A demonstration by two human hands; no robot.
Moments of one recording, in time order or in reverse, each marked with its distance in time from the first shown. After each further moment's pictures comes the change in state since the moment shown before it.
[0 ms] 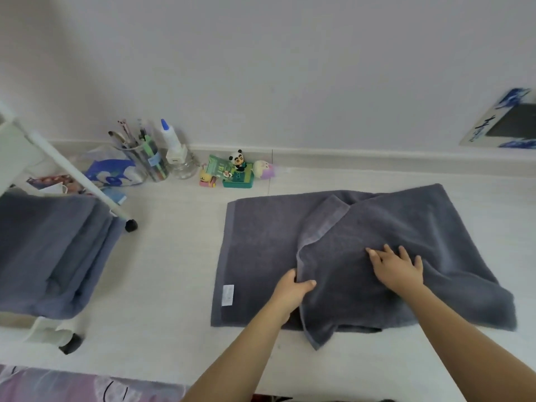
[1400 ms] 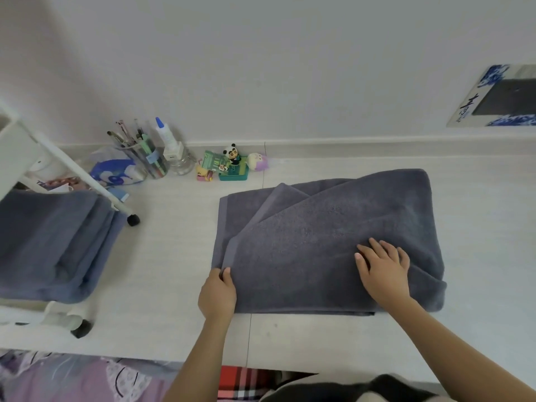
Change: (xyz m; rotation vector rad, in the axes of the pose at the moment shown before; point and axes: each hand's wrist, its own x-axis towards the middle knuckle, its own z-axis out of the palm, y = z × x) left_hand -0.037 -0.051 -0.090 0.664 0.851 0.099; right_hand -0.043 0.010 0.049 -0.016 0.397 -0.176
